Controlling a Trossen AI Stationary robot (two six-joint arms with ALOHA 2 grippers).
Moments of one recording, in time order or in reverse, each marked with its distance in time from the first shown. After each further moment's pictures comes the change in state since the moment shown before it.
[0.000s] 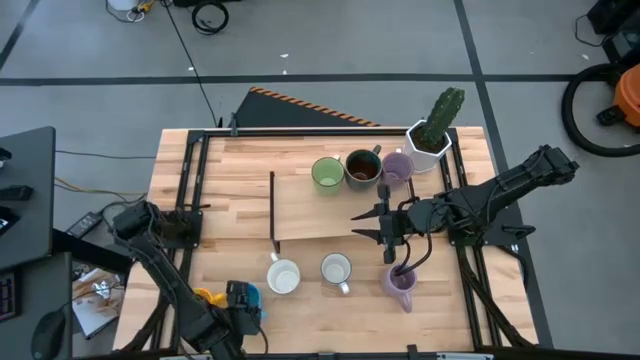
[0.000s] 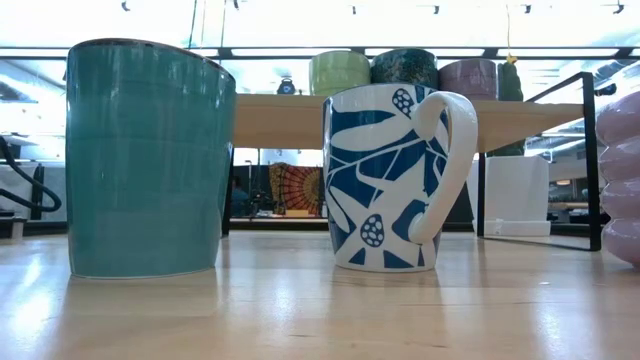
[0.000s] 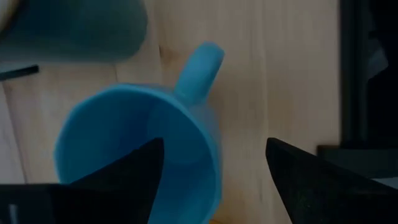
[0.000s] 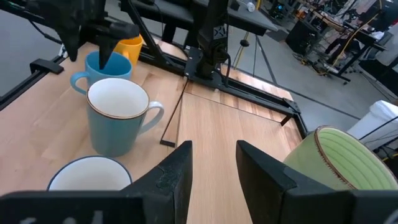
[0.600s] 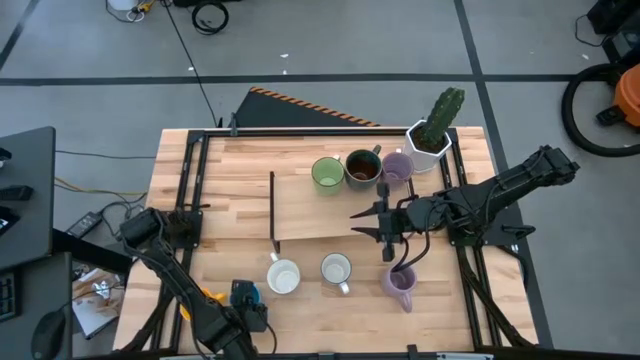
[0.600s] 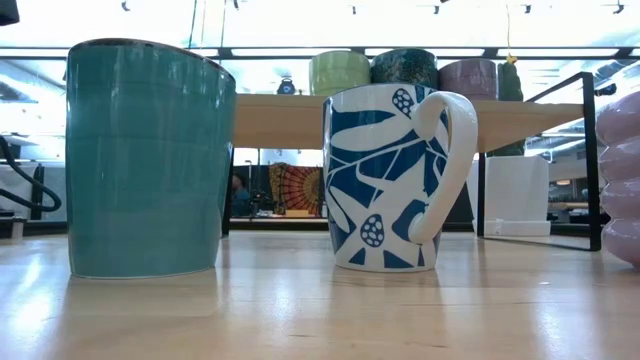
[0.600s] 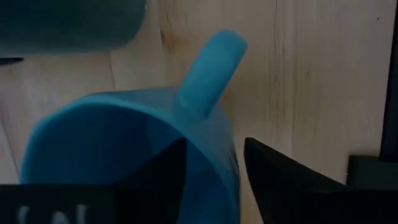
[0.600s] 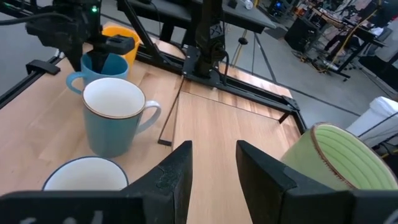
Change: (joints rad) left arm 0.033 0.075 0.000 -0.003 0.045 0.020; right arm -0.019 0.000 0.000 0.000 -0.013 0.008
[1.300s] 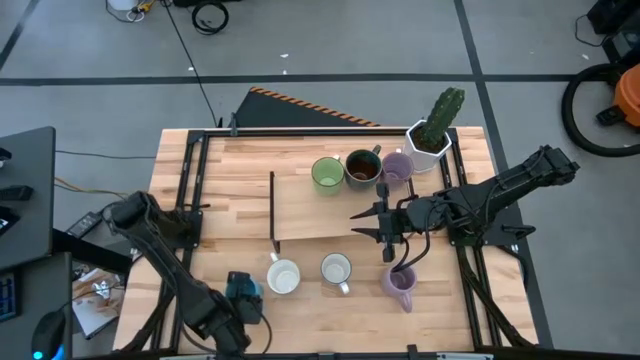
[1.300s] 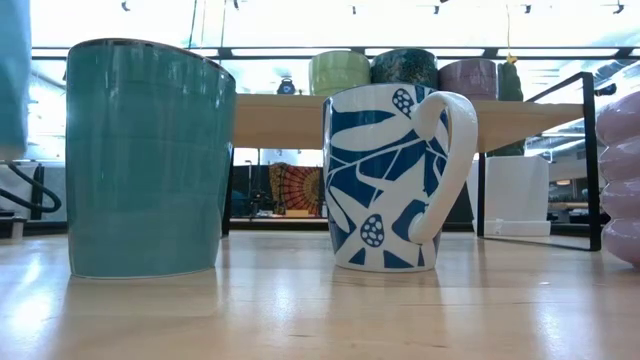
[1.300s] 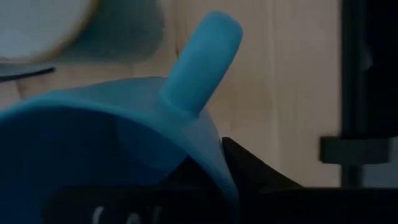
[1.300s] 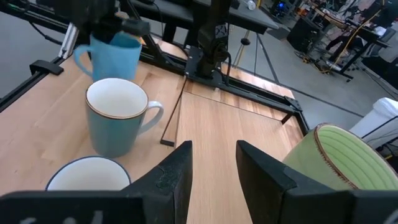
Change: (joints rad) left arm 0.031 -0.169 -0.037 -0.009 0.009 0.046; right arm -0.002 0.000 0.000 0.000 -0.011 0.000
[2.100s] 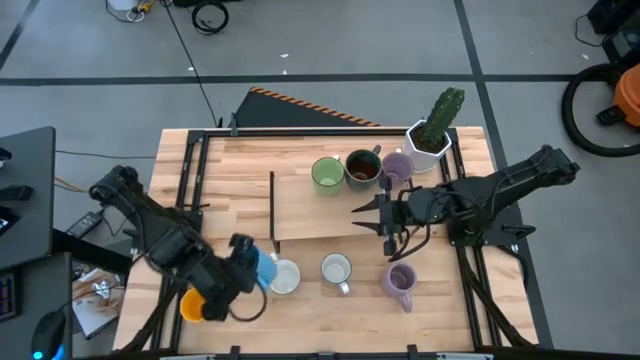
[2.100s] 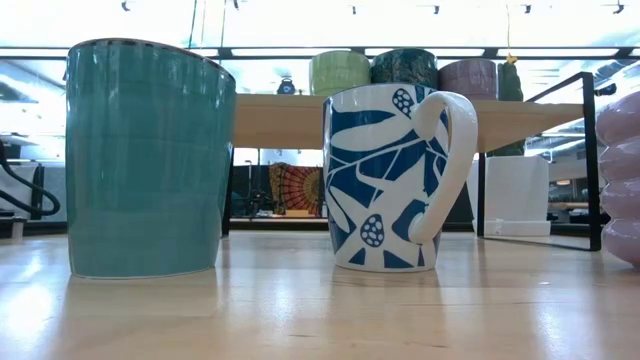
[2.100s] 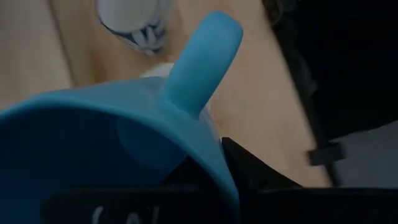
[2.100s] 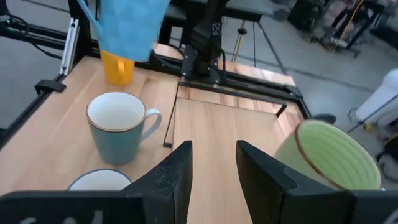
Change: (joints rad) left arm 0.177 -0.267 0.220 -0.148 -0.007 0.409; right arm -0.025 -0.001 0.134 -0.173 -0.019 0.121
